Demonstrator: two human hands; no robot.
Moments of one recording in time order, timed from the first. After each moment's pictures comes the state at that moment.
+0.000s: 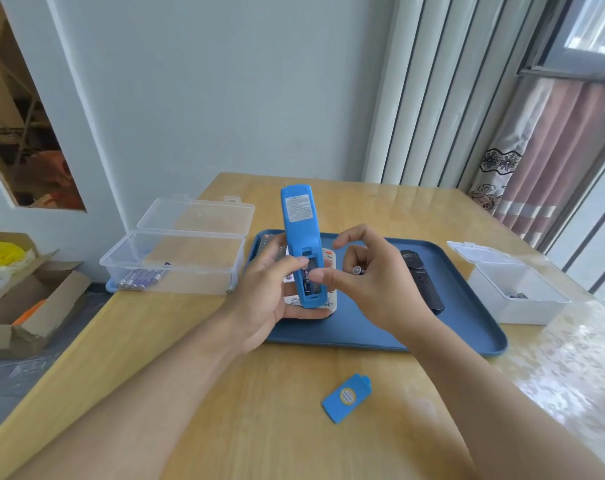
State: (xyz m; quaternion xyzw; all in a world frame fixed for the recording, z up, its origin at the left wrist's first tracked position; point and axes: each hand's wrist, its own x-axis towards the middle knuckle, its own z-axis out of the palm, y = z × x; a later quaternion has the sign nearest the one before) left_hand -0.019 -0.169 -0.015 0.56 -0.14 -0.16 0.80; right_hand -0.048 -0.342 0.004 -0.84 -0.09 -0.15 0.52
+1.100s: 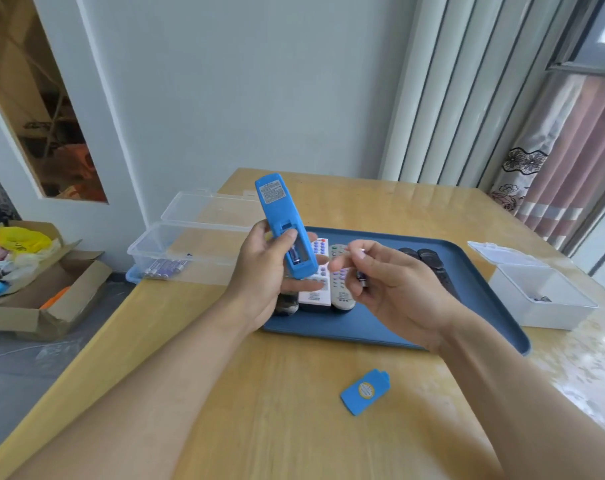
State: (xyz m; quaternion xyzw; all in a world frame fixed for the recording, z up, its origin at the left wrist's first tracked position) left_hand -0.011 -0.160 -0.008 0.58 -0.06 -0.01 0.82; right_hand -0.050 -0.344 0.003 -0.62 -0.10 0.11 0.77
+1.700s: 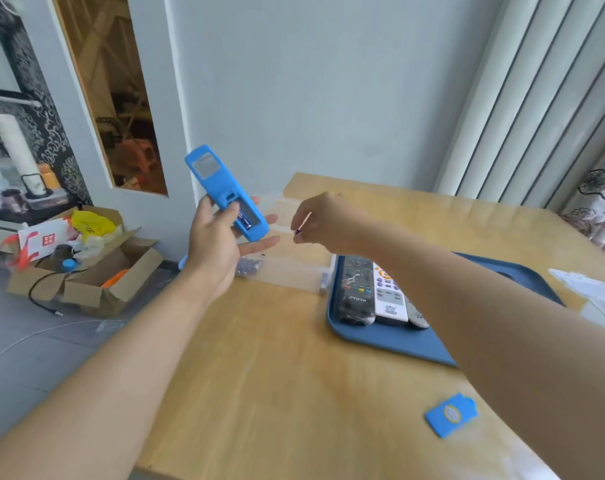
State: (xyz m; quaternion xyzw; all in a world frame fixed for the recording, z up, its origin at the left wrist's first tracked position) left_hand 0.014 -0.011 0.009 0.54 0.00 0.17 0.82; right_hand 0.070 -0.184 0.049 -0.95 -0.21 0.00 0.23
